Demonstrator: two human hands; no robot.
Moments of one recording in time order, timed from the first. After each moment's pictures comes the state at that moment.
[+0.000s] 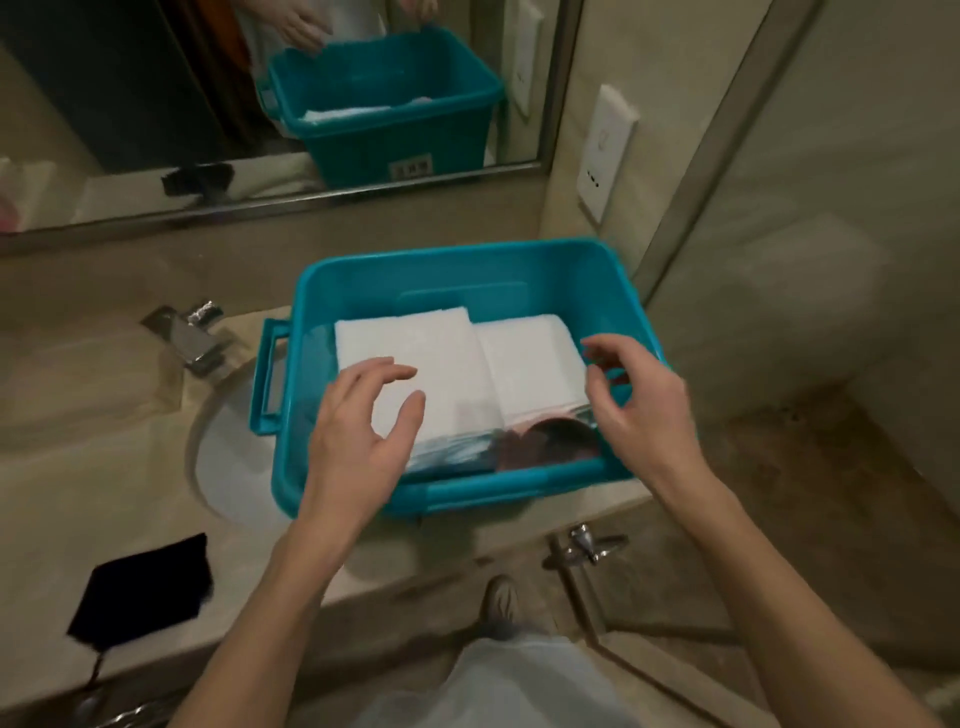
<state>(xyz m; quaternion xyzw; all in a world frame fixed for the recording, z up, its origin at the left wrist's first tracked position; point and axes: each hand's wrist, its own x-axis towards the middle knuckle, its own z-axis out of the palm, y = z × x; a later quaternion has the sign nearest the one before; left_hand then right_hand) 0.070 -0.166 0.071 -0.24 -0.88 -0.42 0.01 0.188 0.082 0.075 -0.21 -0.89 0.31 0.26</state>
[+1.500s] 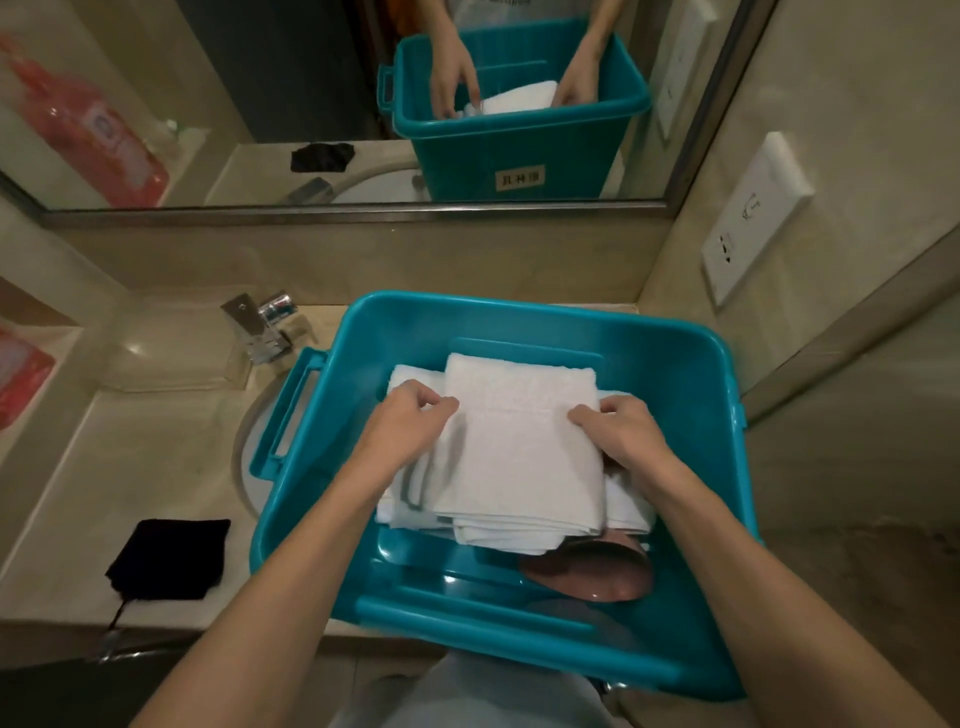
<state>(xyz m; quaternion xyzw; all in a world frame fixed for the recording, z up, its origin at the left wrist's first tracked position) -0.049 -0.084 0.022 0.07 -0.89 -0.39 -0.23 0.019 0.159 0.004 -0.34 -0.76 0.55 -0.10</state>
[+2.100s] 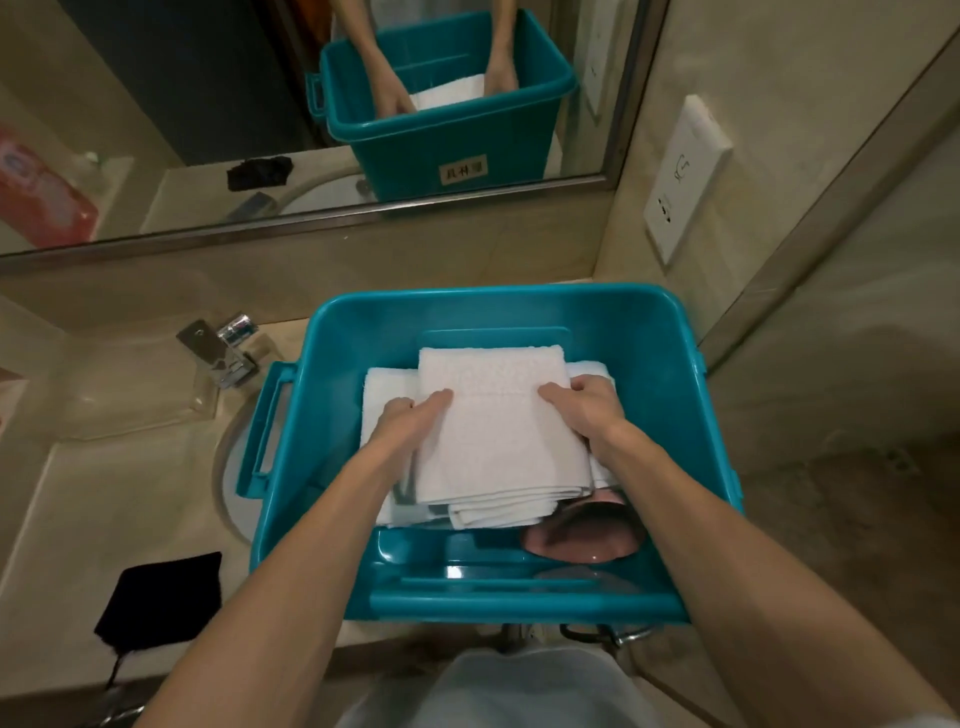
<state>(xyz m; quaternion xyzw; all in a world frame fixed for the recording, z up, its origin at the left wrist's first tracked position) -0.053 -0.074 -0.006 0.16 -0.80 -0.46 -0.34 0.024 0.145 -0.016 -0.42 -0.68 0.59 -0.07</state>
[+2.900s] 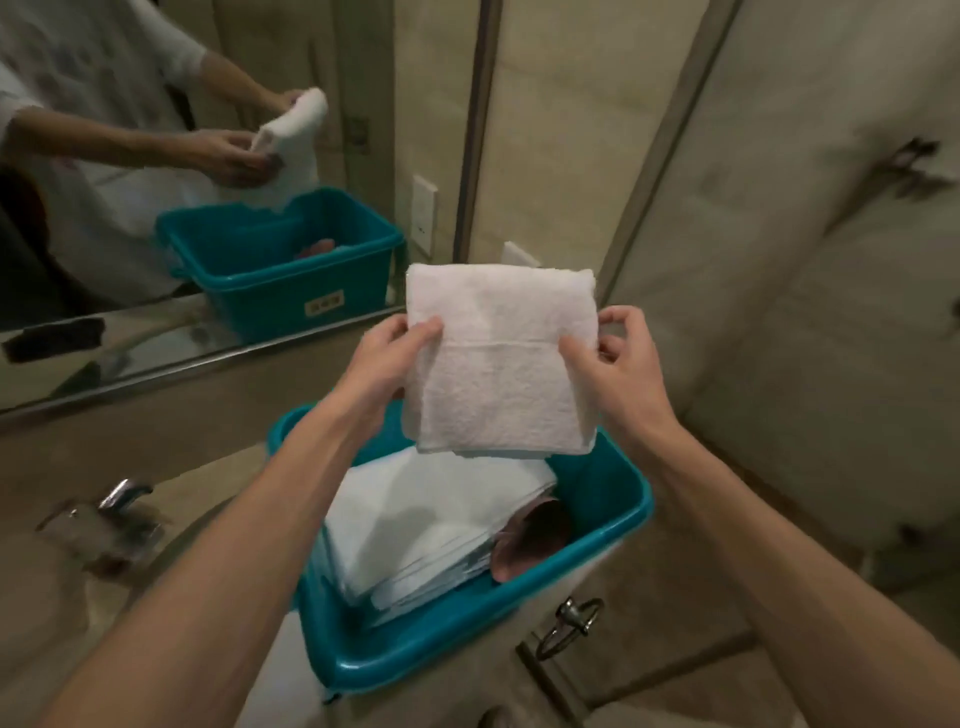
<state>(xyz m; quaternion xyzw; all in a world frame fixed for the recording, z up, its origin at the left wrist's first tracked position) -0.086 -0.078 0.178 -0.24 -0.66 -0.64 -0.33 0.124 0.040 0.216 -0.37 -0.71 0.48 0.35</state>
